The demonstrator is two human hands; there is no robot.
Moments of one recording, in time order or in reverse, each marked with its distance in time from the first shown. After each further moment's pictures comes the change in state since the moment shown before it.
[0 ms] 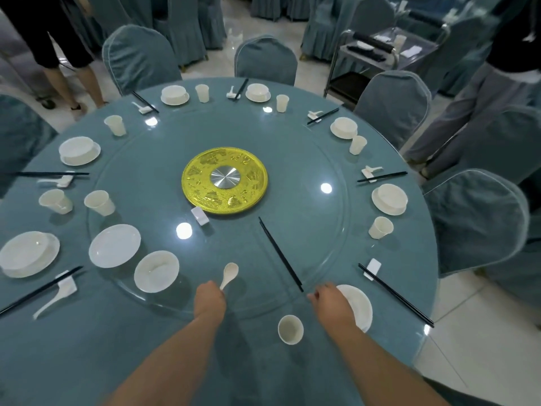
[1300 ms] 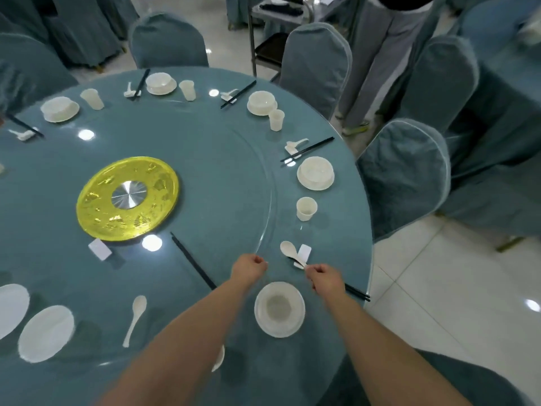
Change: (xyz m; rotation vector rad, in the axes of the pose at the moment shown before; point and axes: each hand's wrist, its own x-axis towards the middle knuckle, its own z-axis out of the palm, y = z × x) left_hand -0.054 0.295 0.105 -0.159 -0.328 0.296; right_hand 0.072 0.185 -0.063 1.031 0.063 0.496
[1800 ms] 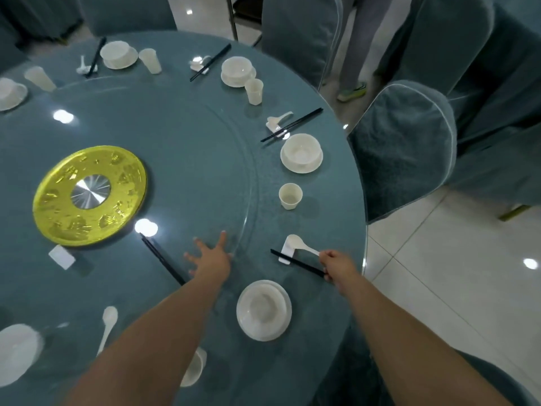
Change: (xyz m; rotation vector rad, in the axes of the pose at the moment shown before) left_hand 0.078 -0.018 0.009 0.519 0.049 -0.221; right_hand 0.091 0.026 -0.050 0.037 -0.030 0.169
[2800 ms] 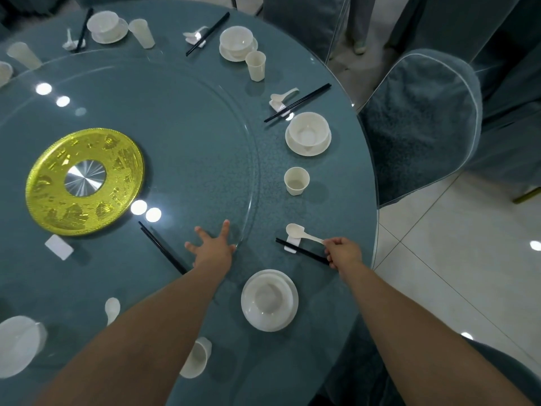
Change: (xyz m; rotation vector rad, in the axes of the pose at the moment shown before) left_hand 0.019 -0.010 0.012 0.119 0.009 0.058; right_hand 0.026 0.010 0.015 0.080 0.091 0.051
